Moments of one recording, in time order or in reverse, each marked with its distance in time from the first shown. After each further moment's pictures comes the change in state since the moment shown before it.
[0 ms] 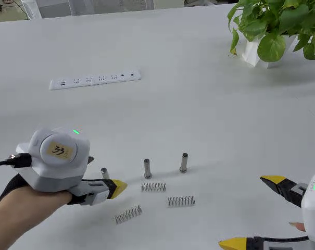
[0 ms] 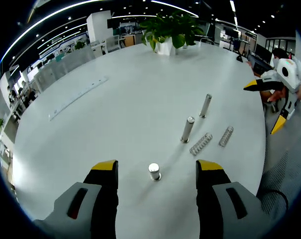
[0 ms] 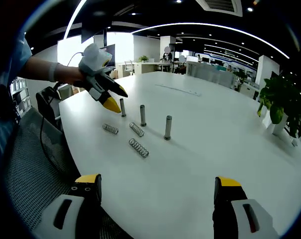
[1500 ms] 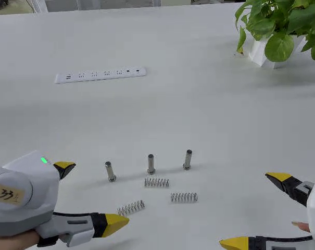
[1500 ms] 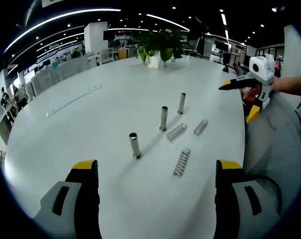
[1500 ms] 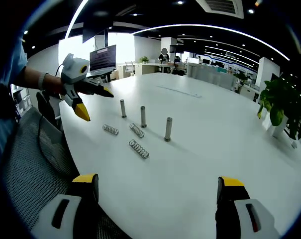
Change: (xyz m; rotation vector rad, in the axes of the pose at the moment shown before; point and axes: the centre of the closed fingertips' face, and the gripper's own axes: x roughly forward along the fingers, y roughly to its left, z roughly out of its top) left arm -0.045 -0.032 -0.032 -0.002 -0.139 -0.087; right arm 0.001 0.000 0.003 -0.010 -0.011 -0.001
